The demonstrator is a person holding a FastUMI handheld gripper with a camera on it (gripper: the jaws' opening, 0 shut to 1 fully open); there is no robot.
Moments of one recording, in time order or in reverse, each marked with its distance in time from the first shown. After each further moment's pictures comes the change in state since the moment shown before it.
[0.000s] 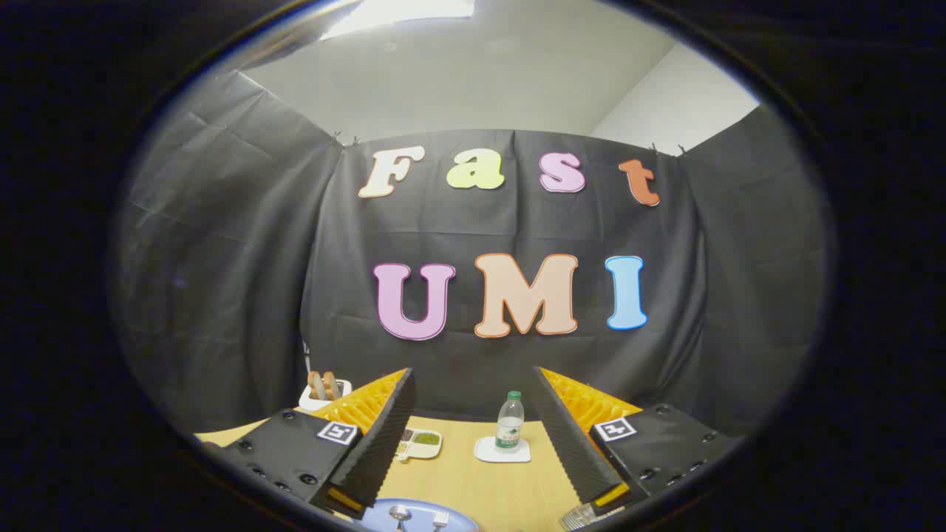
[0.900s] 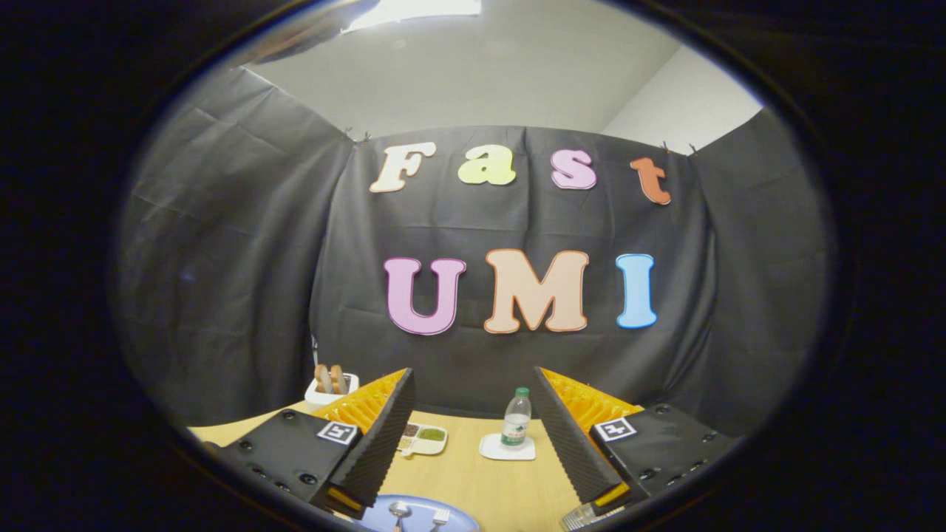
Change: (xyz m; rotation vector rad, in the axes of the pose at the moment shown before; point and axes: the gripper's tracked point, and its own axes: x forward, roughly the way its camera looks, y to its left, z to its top) arm -0.003 0.011 -0.011 -0.006 0.019 0.042
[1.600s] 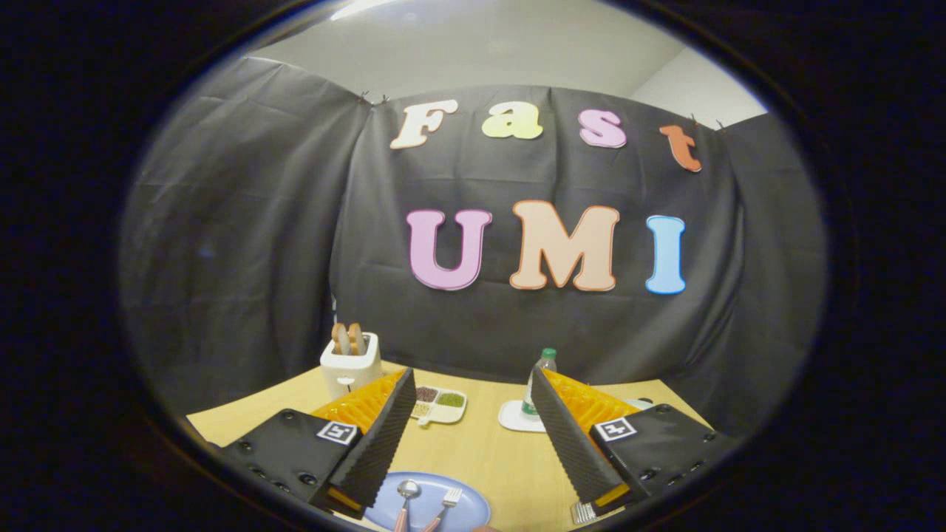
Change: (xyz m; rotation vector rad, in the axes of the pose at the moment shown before) arm 0.012 0.027 -0.073 -0.056 0.226 0.108
